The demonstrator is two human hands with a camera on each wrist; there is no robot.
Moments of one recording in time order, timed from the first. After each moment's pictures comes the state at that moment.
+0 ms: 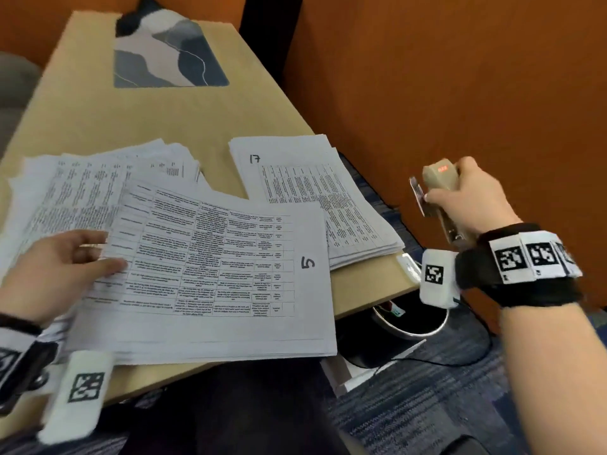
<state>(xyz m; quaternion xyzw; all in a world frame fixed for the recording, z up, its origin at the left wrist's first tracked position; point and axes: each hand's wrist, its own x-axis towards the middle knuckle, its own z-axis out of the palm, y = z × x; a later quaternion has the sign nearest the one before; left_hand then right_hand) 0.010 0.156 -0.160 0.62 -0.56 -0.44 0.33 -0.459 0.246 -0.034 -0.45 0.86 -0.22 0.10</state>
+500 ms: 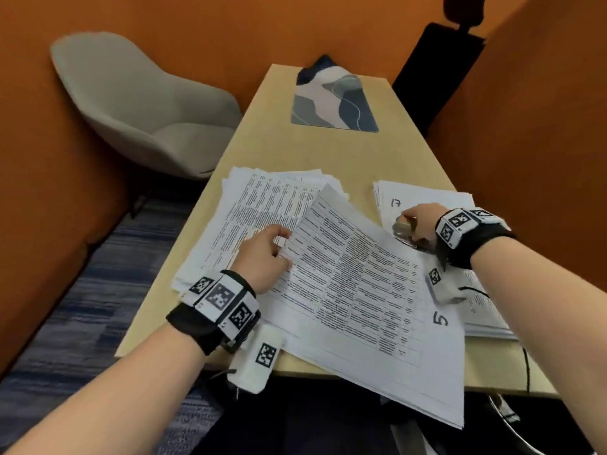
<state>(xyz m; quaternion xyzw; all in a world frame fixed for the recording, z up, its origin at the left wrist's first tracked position) -0.028 0.189 -0.117 0.65 -0.58 -0.38 0.32 -0.299 0.069 -0.081 -0.73 0.66 0.16 0.05</state>
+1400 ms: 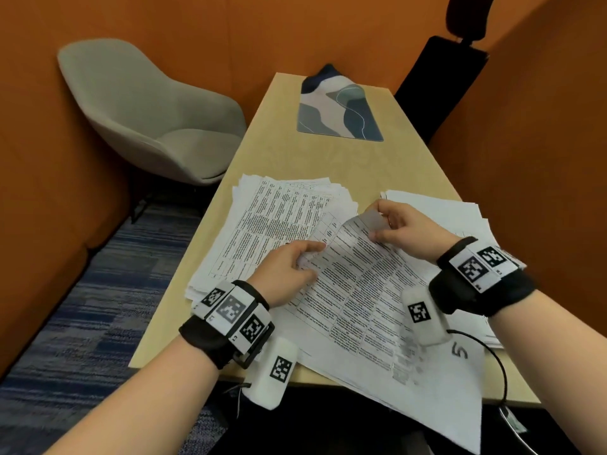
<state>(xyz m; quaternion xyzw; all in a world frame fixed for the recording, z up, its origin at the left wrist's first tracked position) -0.027 0.196 -0.108 0.55 -0.64 -0.44 0.31 -0.238 0.128 -0.058 -0.74 0.47 -0.21 0.43</state>
